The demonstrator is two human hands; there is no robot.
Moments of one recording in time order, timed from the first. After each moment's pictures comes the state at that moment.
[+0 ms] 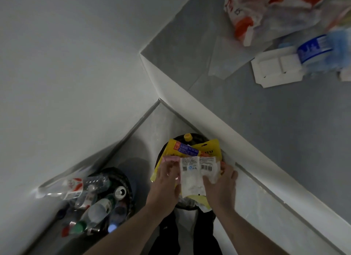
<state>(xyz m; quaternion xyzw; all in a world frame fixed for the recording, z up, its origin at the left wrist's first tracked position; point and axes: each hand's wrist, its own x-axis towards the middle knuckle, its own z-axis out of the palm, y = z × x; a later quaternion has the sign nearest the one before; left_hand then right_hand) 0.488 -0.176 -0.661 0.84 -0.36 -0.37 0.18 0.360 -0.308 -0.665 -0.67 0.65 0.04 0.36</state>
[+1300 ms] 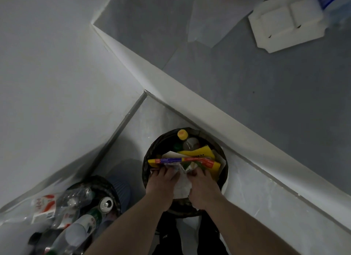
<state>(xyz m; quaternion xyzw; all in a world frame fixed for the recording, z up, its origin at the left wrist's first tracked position) 0.489 -0.207 -0.765 0.67 -0.52 -0.44 -0.29 0.359 -0.307 -0.765 -0.80 0.31 0.38 0.34</state>
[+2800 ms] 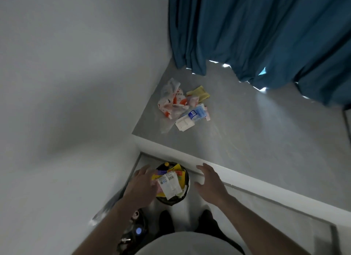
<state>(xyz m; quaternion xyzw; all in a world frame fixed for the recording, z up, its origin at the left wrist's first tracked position) 0.535 -0.157 -0.161 0.78 -0.50 -0.37 0.02 0.295 -0.268 -0.166 -0.73 0.55 0.10 0.40</state>
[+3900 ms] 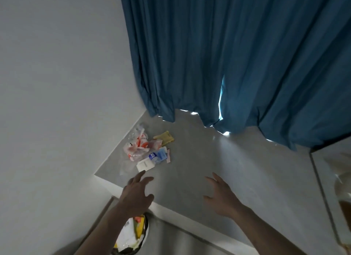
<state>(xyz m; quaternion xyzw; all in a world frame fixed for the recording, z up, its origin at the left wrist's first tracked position) 0.254 -0.334 -0.062 0.82 -0.51 -0.26 0.06 -0.028 -0.482 -0.087 -0.81 0.49 0.05 0.33</state>
